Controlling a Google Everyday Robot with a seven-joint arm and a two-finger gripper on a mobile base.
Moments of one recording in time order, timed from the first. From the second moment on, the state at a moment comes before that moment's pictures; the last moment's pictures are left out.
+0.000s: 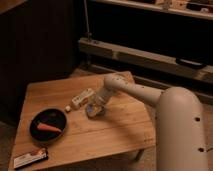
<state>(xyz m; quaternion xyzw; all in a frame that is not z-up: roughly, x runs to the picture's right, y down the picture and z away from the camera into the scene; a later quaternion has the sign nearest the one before) -0.088 0.085 0.866 -0.31 -0.38 0.04 0.87</state>
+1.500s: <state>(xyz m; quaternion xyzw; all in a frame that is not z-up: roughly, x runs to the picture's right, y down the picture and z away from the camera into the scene) 0.060 -0.164 0.816 -0.04 -0.58 0.24 0.78</state>
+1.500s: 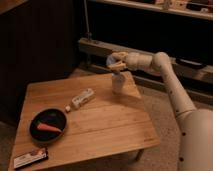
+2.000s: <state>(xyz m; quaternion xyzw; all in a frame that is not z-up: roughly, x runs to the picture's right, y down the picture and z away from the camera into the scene) 0.067 -0.144 0.853 -0.04 -0.57 0.26 0.78</state>
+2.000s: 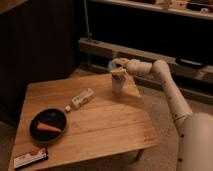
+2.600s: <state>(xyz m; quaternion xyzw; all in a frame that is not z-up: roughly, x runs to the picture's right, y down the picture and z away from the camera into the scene) 0.060 -0.128 0.889 -0.05 -0.57 0.27 0.78</state>
